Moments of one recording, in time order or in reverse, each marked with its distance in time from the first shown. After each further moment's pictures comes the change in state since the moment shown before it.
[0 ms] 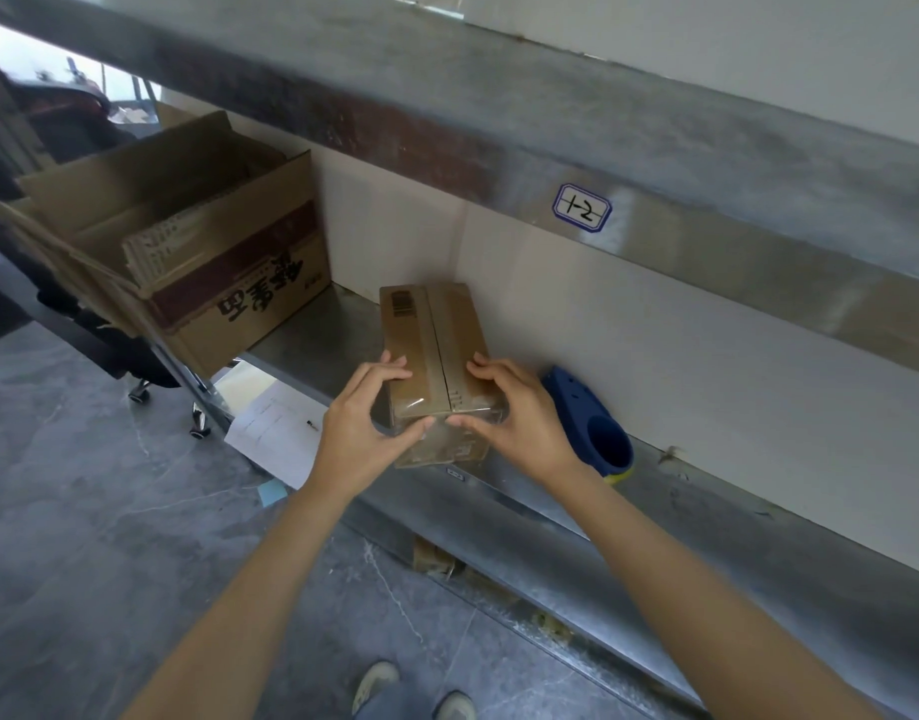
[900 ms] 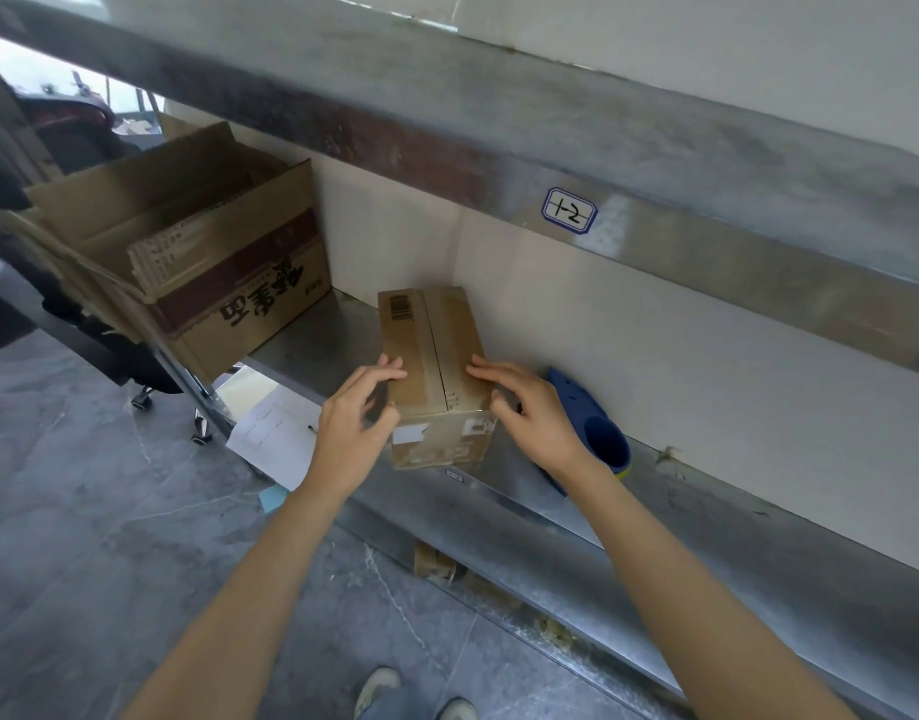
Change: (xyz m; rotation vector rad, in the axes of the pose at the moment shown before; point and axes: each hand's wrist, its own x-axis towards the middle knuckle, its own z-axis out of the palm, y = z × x) left_hand 0.001 -0.001 -0.004 -0.131 -0.010 -0.097; right_hand -0.001 0.007 -0.017 0.201 -0.086 0.035
